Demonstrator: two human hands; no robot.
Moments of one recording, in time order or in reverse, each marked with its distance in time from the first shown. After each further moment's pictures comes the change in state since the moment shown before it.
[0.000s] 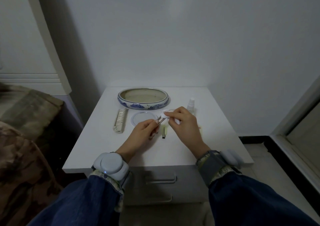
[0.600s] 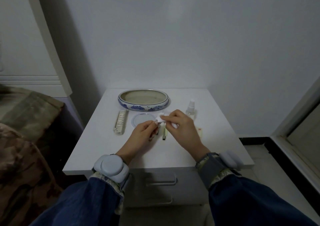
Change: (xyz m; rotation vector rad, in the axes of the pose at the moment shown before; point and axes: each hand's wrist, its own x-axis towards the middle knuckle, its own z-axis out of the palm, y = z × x) left_hand 0.000 0.002 0.000 0.055 0.052 0.013; right_hand -0.001 0.000 0.003 0.029 -0.050 -0.096
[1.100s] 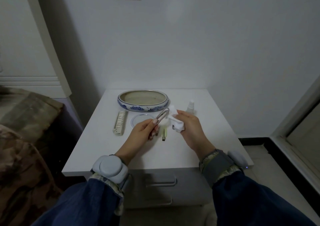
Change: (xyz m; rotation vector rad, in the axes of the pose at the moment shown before) left_hand 0.000 0.003 -0.002 -0.105 -0.050 0.031; right_hand 0.013 -0.008 -0.016 0.825 0.058 0.822
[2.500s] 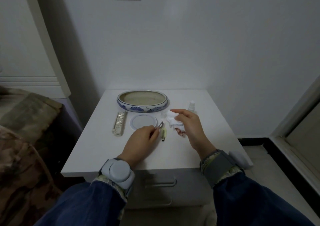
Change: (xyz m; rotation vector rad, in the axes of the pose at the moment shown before) left_hand 0.003 -0.023 0.003 0.788 0.081 0.132; right_hand -0.003 -0.005 -0.003 -0.225 0.031 -0.057
